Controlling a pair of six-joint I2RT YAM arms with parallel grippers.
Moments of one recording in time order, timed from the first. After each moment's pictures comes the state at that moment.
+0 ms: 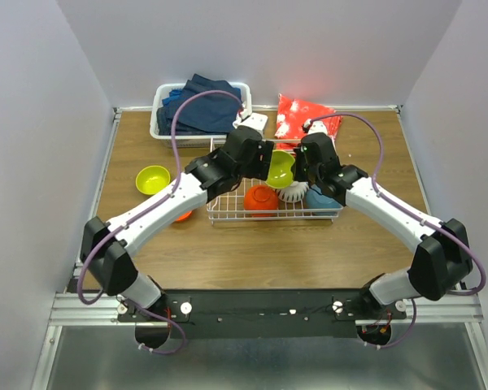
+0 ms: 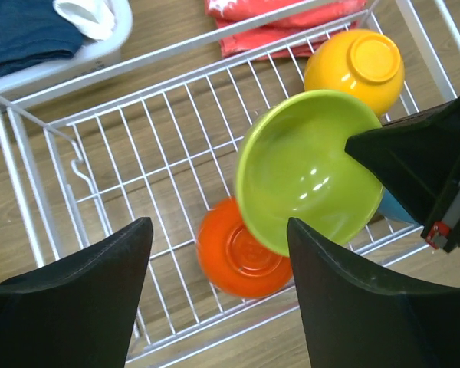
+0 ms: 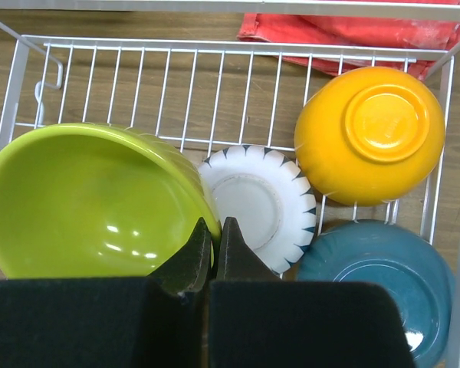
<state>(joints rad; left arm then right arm) -0.79 1.49 1.40 -0.46 -0.31 -0.30 0.58 1.45 1.13 -0.30 0.26 0.36</state>
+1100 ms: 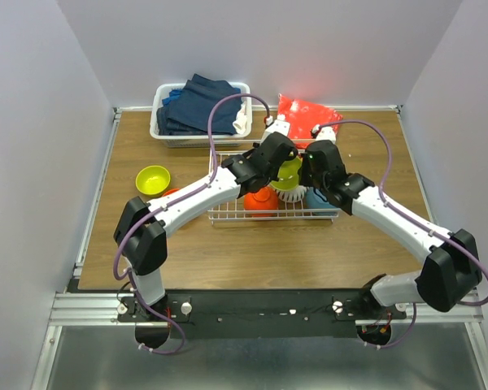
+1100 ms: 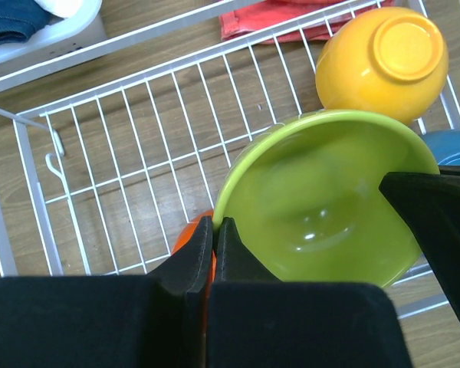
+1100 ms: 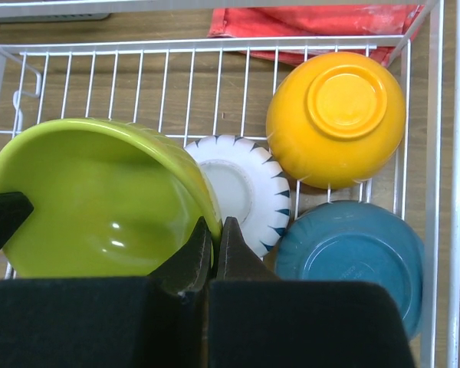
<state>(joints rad) -0.87 1.77 1.57 -0.52 -0.46 -0.36 0.59 1.37 1.04 -0.27 0.32 0.38</state>
